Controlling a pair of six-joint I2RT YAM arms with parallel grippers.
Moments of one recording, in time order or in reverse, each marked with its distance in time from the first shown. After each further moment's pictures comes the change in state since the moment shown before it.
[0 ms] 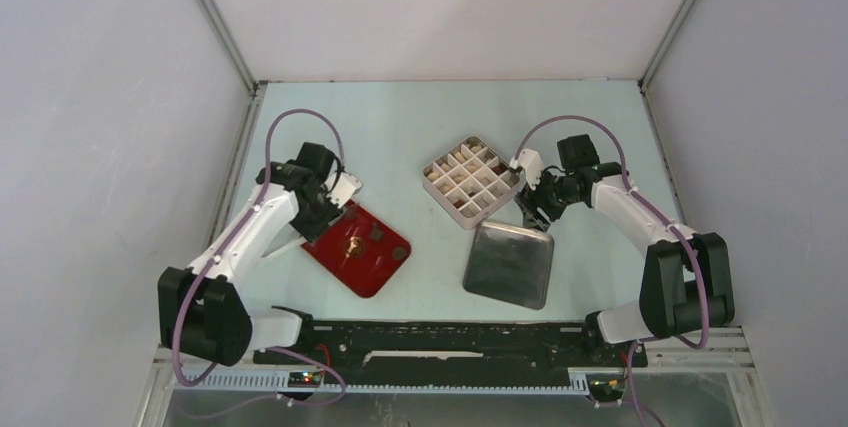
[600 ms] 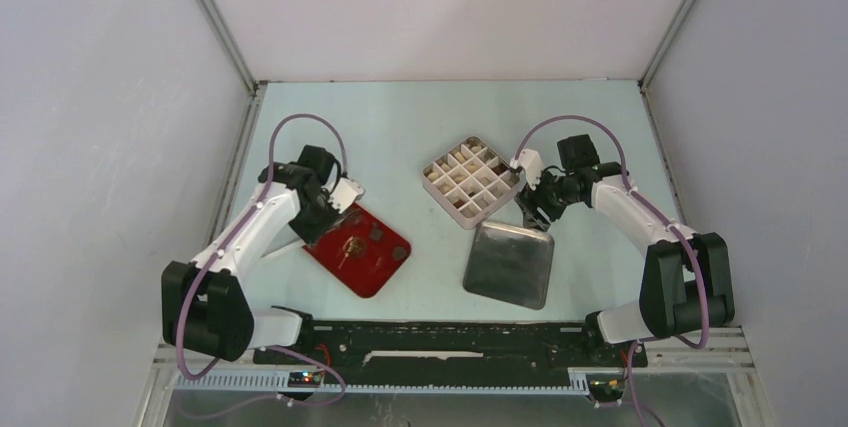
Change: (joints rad) left arm 0.014 0.032 -0.032 0.008 0.035 0.042; right arm -0.001 0.000 0.000 0.000 0.000 0.000
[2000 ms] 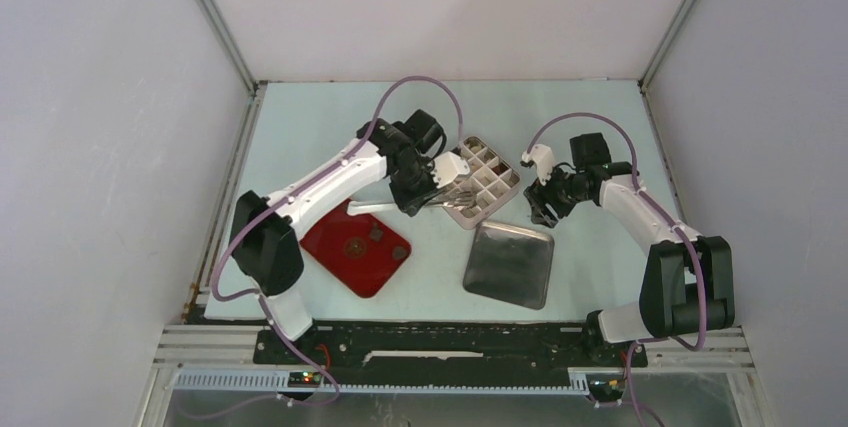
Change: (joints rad) left arm -0.475 0.431 0.599 -0.039 0.261 -0.027; right arm -0.071 -0.009 0.000 0.003 0.006 0.017
